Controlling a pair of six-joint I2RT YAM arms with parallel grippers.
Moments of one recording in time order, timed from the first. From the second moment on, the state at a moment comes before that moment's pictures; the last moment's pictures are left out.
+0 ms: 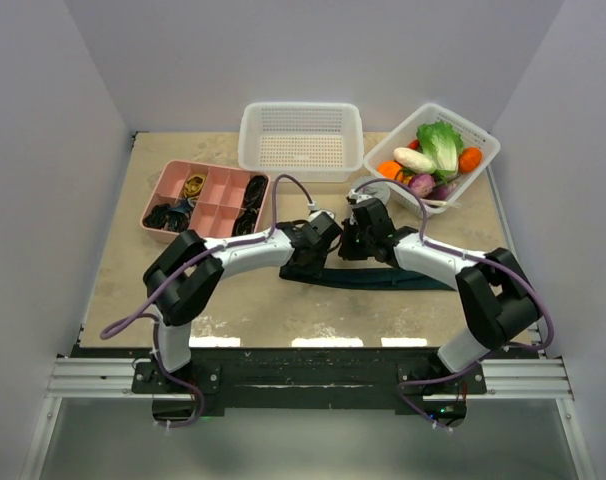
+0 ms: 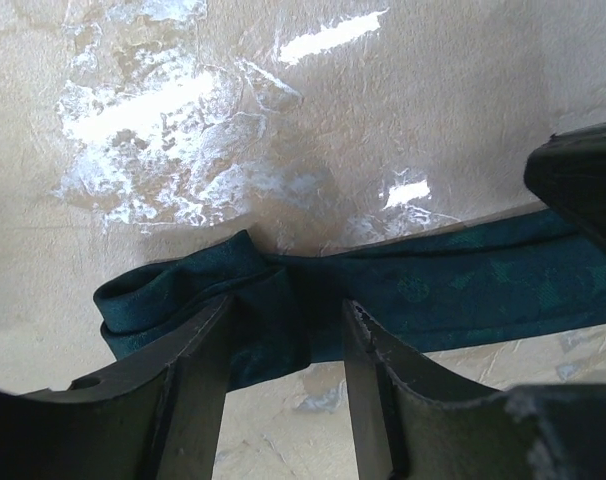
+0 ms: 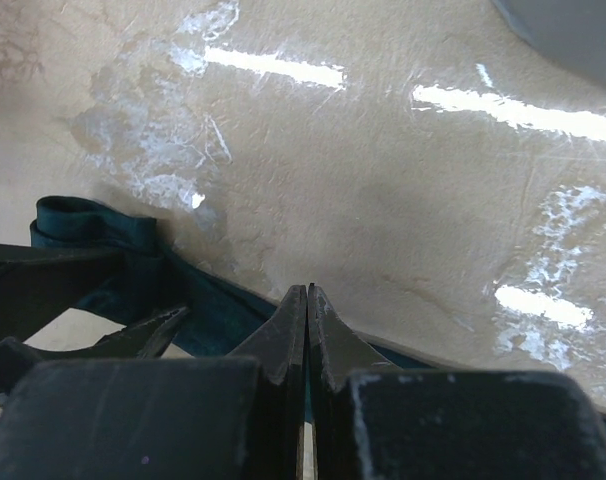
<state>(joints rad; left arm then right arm) -0.89 1.91 1.29 -0.54 -0.29 -0.51 0.54 1.58 0.87 -0.14 -0.03 0.46</state>
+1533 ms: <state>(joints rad) -0.50 1.51 0.77 -0.08 0.20 -0.52 0.73 1.80 1.11 -0.10 -0.12 0.40</state>
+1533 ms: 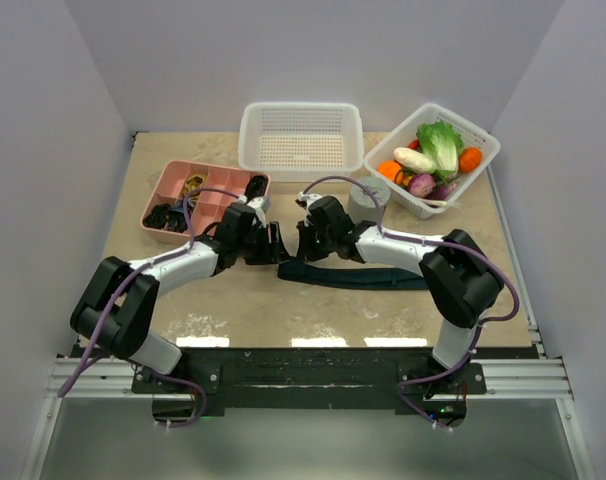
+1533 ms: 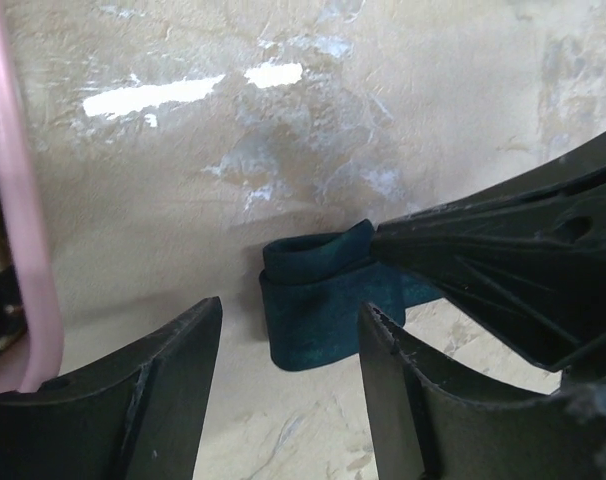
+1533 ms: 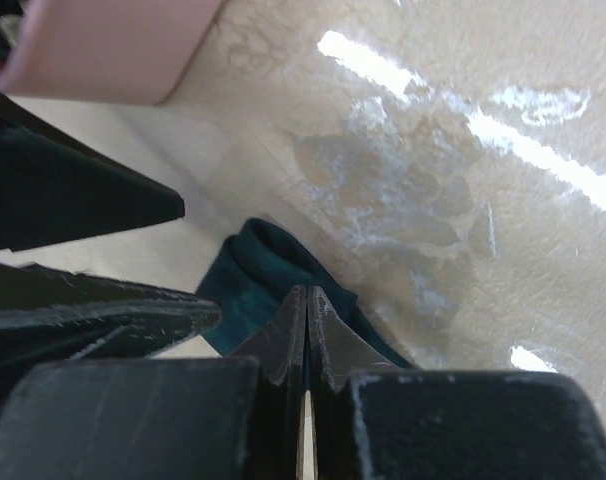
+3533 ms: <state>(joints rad) -0.42 1.52 0.68 0.05 0.26 -0.53 0.80 1.75 1.03 -0.11 -0.06 0.38</state>
